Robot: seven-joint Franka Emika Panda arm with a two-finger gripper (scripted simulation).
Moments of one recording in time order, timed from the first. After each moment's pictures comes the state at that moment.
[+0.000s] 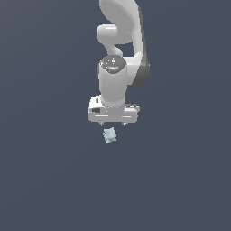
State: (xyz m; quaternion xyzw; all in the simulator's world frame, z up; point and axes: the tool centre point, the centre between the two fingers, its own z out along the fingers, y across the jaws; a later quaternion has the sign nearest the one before) arm 0.001 -0.011 0.163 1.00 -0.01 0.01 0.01
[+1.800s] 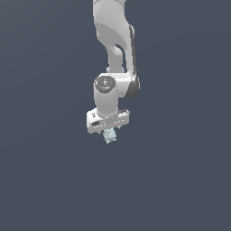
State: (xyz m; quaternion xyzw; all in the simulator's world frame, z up) arm -0.013 -0.033 0.091 0.99 0.15 0.00 0.00
